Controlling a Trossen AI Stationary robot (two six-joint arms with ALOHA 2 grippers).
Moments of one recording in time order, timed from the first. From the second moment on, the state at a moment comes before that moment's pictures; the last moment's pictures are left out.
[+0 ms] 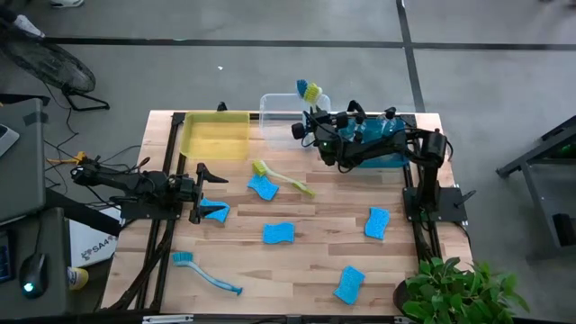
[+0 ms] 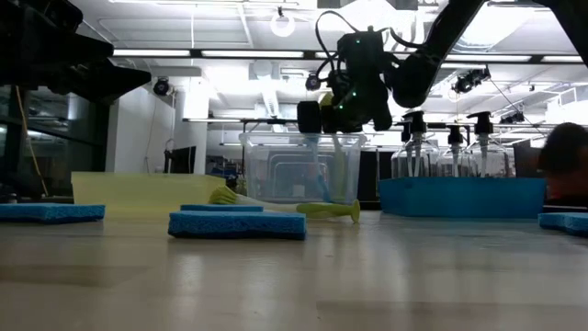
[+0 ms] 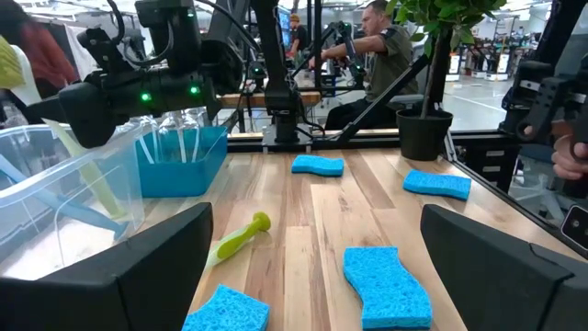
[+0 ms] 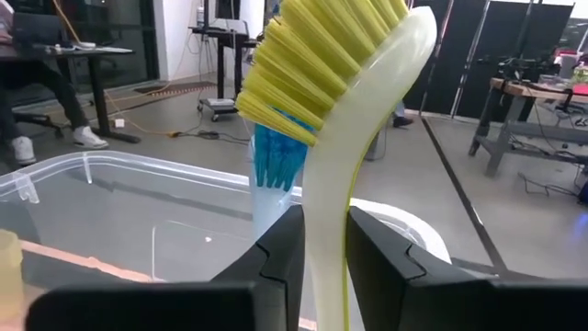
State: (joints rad) left arm -0.27 0.02 0.02 0.03 -0.26 0.02; right arm -0.34 1.92 0.98 0.82 1.00 0.01
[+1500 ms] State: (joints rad) left arm -0.27 0.02 0.02 0.03 -0.26 0.02; right arm -0.11 1.67 0.98 0.67 0.83 -0.16
